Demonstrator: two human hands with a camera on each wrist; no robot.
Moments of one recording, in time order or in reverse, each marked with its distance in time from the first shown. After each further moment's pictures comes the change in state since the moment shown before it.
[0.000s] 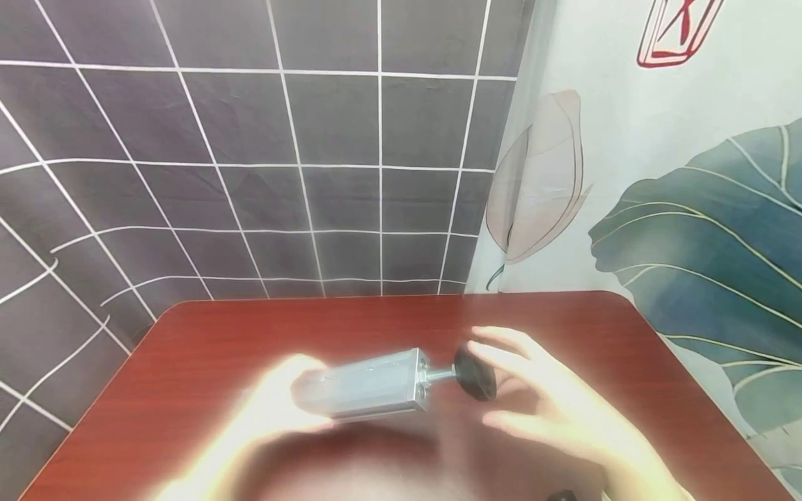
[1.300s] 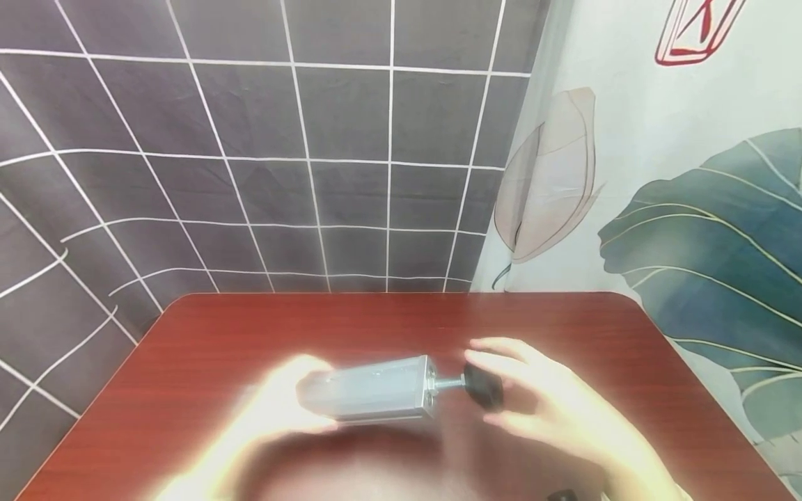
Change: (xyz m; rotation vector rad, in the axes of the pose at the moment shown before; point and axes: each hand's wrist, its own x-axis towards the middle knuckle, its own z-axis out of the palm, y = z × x) left_hand -0.004 -0.001 -0.003 0.028 -0.040 0.035; right_hand 0.005 0.007 0.005 -0.249 0.041 -0.140
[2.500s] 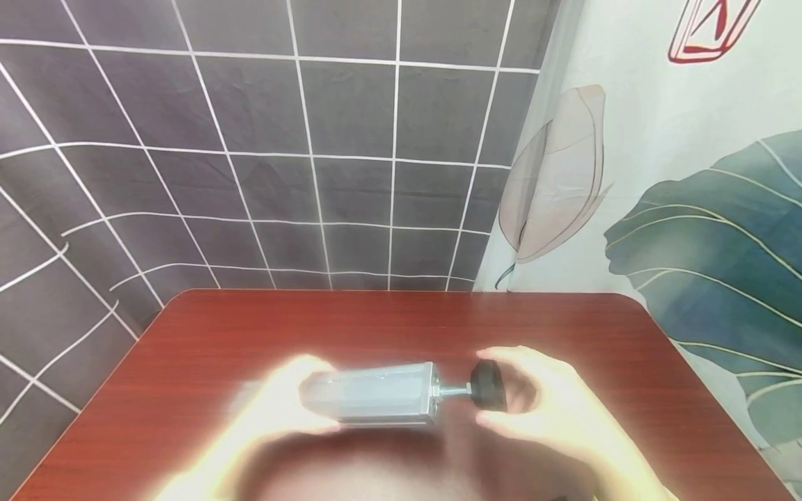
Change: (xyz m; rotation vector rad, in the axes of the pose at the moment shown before) left_hand -0.001 -0.002 0.002 0.041 0.007 0.002; right_hand -0.002 -0.005 0.009 0.059 0.047 0.329
